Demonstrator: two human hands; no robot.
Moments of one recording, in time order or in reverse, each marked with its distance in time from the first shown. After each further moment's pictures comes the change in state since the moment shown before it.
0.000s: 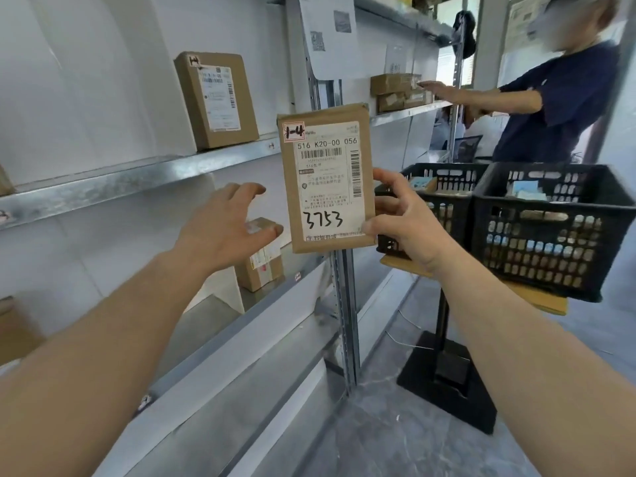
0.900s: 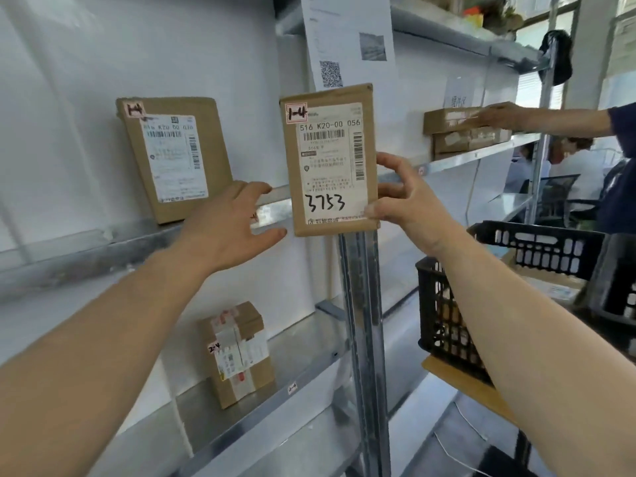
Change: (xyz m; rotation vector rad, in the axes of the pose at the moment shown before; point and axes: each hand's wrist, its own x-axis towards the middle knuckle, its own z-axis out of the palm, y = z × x) left_hand 0.258 0.003 0.068 0.141 0.100 -0.095; right_hand 0.302 0.062 -0.118 0.042 -0.145 -0.152
